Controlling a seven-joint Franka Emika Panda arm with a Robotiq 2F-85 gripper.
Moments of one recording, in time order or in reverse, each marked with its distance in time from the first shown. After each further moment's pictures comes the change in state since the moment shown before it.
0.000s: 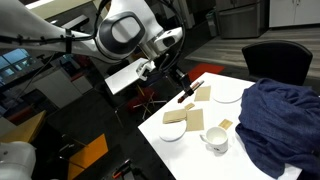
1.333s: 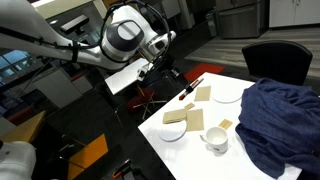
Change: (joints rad) arm -0.009 0.054 0.100 0.020 -0.254 0.002 0.409
